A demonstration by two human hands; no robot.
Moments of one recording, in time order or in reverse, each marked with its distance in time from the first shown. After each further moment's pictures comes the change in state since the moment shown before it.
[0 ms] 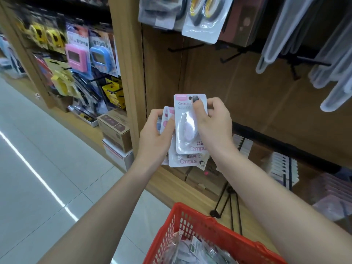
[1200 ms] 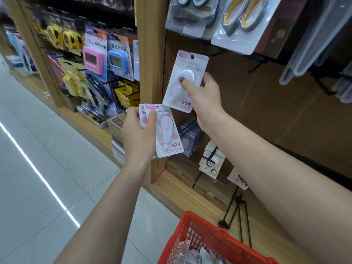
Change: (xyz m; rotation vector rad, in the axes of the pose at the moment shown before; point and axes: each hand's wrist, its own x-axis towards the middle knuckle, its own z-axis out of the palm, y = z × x) left_hand 0.033 -0.011 -0.057 0.151 0.372 -0.125; right_hand 0.066 -0.039 0.074 0.331 -0.159 -0.004
